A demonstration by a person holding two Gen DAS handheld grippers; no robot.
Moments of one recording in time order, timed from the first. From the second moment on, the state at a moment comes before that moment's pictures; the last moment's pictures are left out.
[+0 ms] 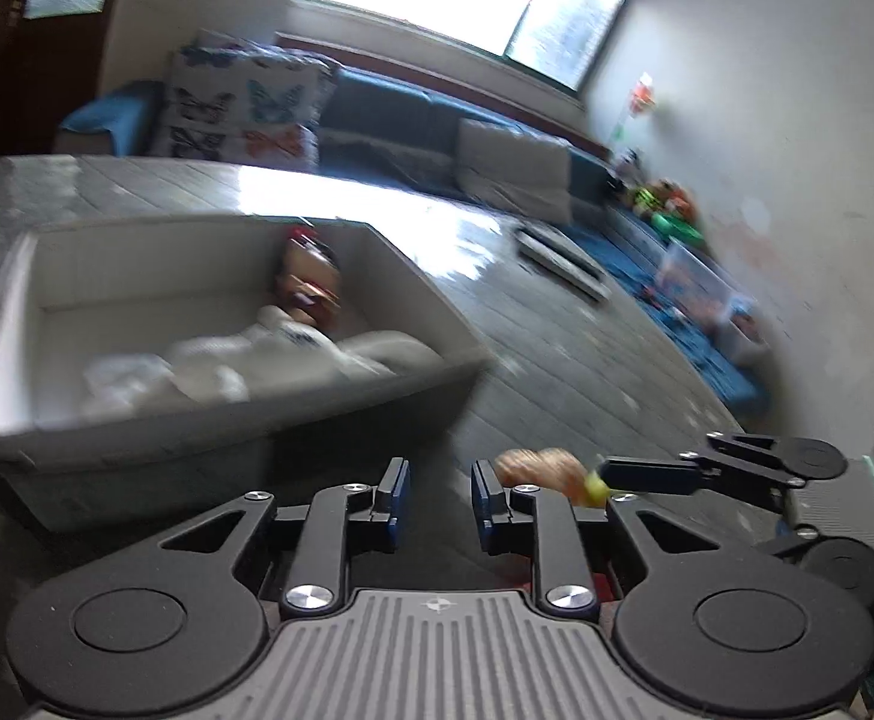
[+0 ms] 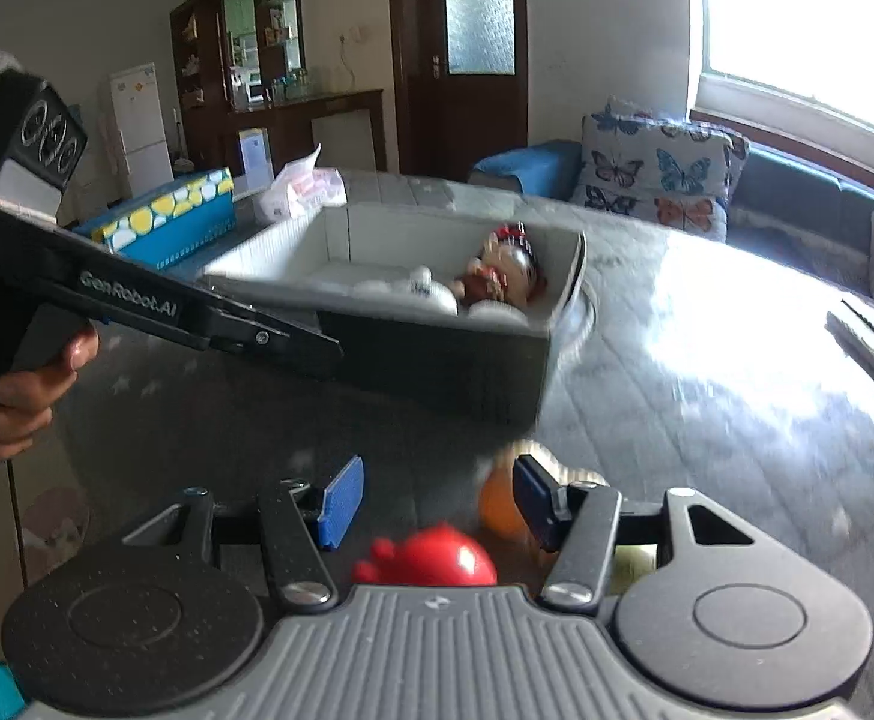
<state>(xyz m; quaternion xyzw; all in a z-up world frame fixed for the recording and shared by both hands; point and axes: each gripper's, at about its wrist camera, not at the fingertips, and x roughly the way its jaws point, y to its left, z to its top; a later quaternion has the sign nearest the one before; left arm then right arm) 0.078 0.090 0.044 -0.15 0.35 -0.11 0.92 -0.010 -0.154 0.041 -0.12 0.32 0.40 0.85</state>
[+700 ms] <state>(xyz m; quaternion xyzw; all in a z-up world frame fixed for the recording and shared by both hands) 0.086 0.028 0.012 -0.12 0.41 -0.19 0.88 -0.023 -0.181 0.001 -0.09 0.36 0.38 0.85</state>
